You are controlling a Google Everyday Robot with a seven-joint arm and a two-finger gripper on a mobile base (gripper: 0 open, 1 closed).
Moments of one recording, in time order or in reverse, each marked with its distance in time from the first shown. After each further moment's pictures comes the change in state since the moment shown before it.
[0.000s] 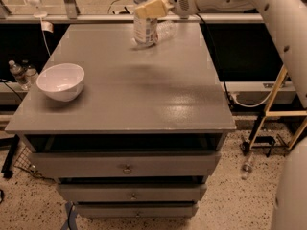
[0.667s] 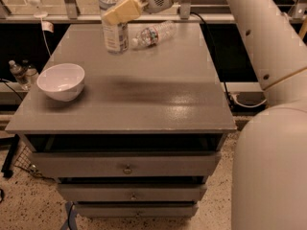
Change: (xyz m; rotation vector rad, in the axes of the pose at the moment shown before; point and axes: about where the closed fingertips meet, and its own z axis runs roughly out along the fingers) arm -0.031 0.072 0.044 -0.321 0.029 -0.064
